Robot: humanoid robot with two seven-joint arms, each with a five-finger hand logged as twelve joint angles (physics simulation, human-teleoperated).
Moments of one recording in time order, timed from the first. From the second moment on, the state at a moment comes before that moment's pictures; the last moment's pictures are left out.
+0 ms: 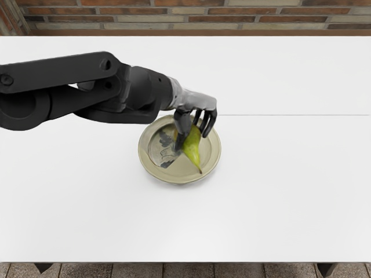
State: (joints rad) left arm -1.51 0.31 -0.15 -1.50 0.95 -0.43 0.61; right arm -0.05 0.00 0.09 0.08 0.11 0.18 -0.22
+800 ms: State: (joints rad) left arm -1.50 0.23 -0.15 -1.30 0.95 -0.44 0.61; right arm -0.05 0.00 0.09 0.08 0.11 0.18 -0.22
